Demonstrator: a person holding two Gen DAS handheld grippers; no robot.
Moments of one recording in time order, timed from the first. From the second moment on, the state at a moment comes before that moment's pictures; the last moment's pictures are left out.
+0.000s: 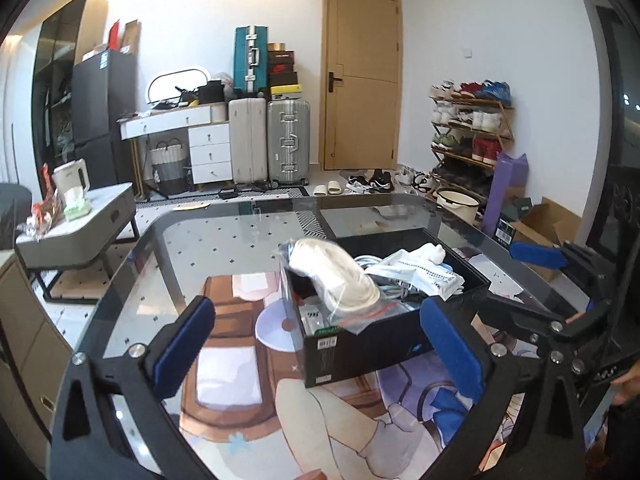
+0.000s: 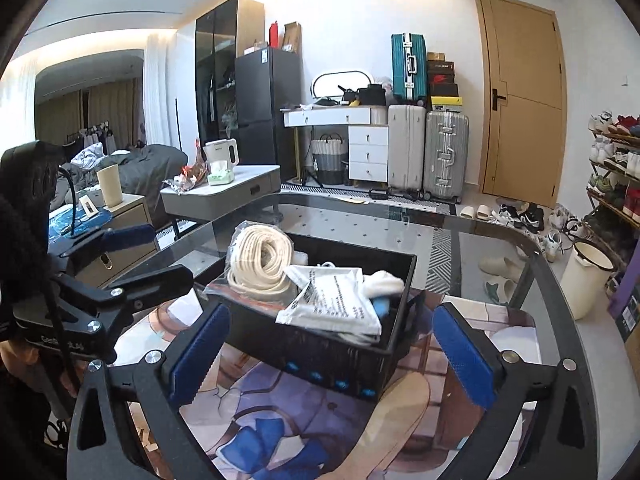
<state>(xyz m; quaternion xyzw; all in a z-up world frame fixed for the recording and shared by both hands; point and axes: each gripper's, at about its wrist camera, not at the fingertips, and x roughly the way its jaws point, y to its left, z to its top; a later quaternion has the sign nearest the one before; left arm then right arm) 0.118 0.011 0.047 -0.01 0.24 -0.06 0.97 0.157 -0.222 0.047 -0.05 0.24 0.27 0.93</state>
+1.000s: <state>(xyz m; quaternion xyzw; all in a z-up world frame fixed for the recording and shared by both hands) 0.107 0.011 0.030 -0.03 0.23 -0.04 0.97 0.129 -0.240 0.043 -0.02 0.20 0.24 0.95</state>
